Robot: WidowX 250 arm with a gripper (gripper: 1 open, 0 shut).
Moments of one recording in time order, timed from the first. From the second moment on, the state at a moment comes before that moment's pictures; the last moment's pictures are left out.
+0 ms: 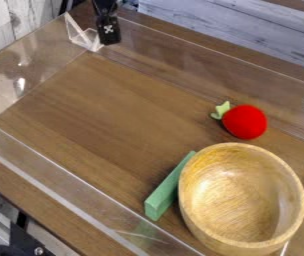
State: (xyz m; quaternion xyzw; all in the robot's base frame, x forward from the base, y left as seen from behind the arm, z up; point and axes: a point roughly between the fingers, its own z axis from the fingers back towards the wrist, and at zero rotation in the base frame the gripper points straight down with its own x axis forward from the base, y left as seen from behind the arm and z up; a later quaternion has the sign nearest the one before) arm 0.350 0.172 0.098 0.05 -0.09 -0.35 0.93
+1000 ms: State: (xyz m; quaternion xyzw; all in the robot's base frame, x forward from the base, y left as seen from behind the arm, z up) arm 0.367 0.208 0.082 0.02 -0.14 -0.31 0.94
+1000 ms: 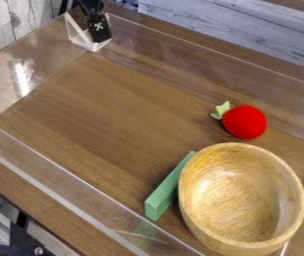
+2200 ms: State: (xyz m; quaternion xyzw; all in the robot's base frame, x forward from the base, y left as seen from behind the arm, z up) arm 0.367 0.201 0.069 0.00 -0.16 -0.31 0.94
